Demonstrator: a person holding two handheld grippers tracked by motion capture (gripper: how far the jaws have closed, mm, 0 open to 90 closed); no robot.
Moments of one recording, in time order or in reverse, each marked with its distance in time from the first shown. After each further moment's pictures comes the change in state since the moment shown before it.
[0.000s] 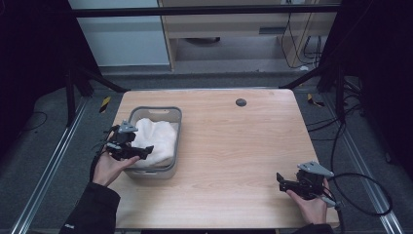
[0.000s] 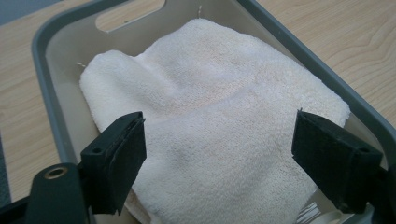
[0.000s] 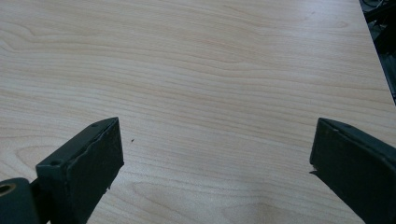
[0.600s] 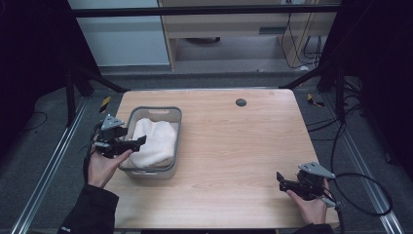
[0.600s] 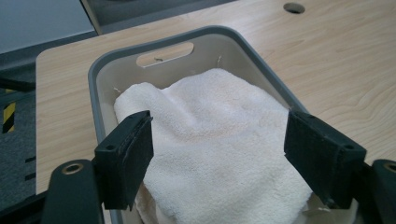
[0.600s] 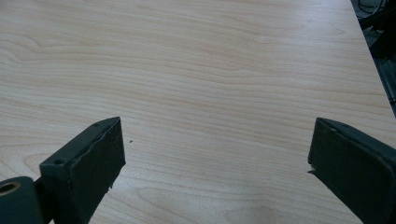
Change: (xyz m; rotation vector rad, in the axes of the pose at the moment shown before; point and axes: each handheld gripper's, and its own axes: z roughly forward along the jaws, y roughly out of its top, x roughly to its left) left arm 0.007 0.008 -0.035 -0.152 0.066 -0.122; right arm 0.002 0.000 -0.004 -0.033 0.002 0.021
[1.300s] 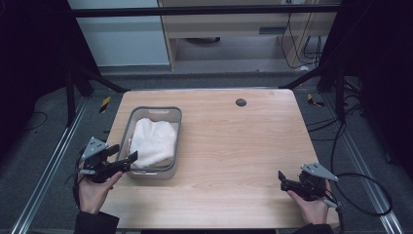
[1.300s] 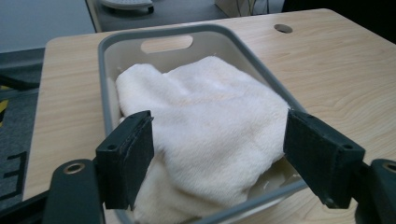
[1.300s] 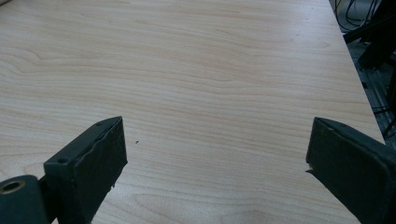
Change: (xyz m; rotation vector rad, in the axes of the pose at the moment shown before) left arm -0.012 -0.048 -0.037 -0.136 -0.013 -0.096; right arm 0.000 0.000 -0.006 -0.049 -0.021 -0.001
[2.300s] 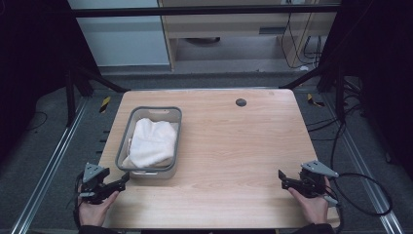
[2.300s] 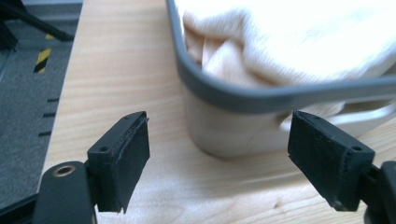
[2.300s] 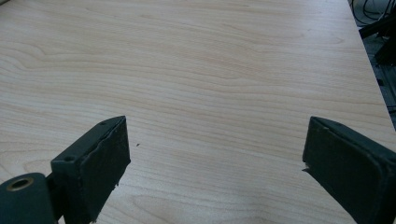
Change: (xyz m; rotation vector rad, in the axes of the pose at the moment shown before) left arm 0.022 -0.089 -0.001 0.054 0.149 -0.099; right arm -0.007 0.002 0.007 0.022 0.043 -0.005
